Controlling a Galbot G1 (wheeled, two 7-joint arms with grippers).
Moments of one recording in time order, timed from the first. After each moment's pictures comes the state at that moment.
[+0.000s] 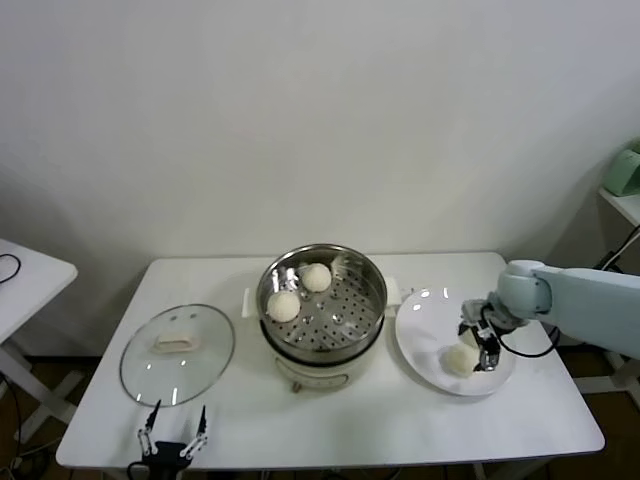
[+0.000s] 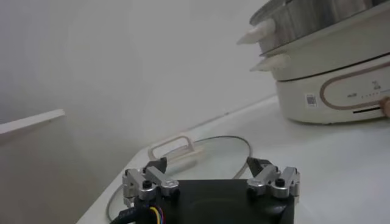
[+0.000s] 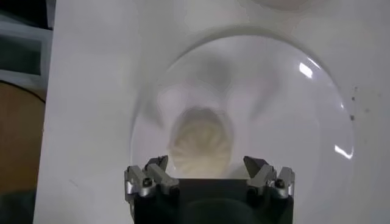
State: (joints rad) left arm 1.65 -1.53 -0.74 -1.59 0.26 -0.48 -0.02; right arm 0.46 0.65 -1.62 1.40 0.30 -0.27 -0.79
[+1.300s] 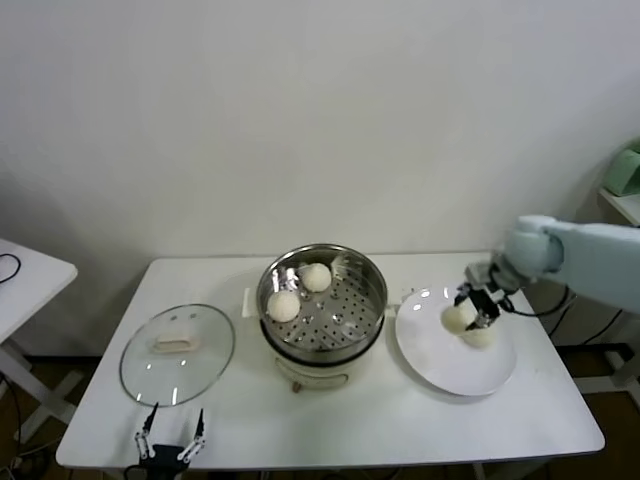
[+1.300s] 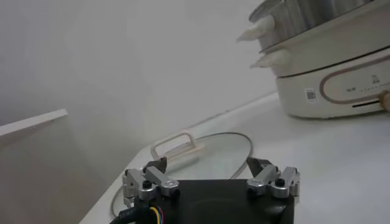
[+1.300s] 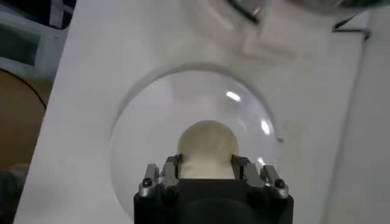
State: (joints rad) left arm 1.66 -1.53 -0.74 -1.60 0.27 -0.49 -0.02; right arm 0.93 0.71 -1.80 1.49 0.41 -0.08 -0.92
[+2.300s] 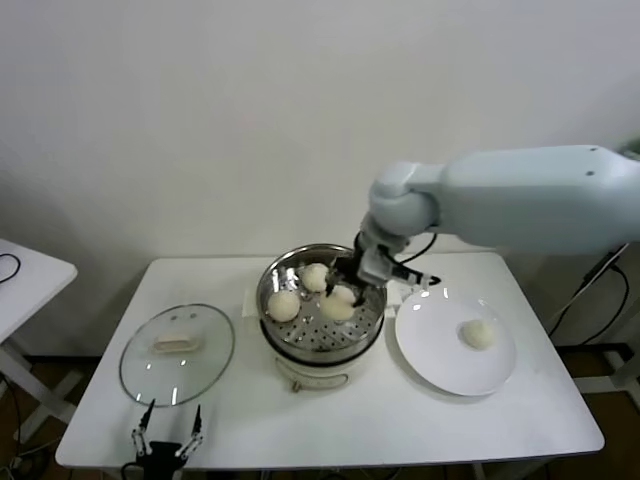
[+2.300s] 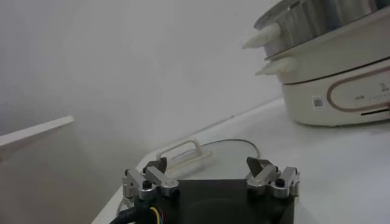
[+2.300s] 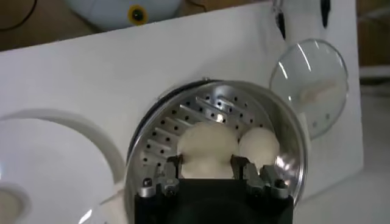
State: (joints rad) left arm 1.66 -1.53 -0.75 -1.61 0.27 -0.49 -0.03; right arm 0.90 1.14 -1.66 1.59 0.12 0.35 -0.83
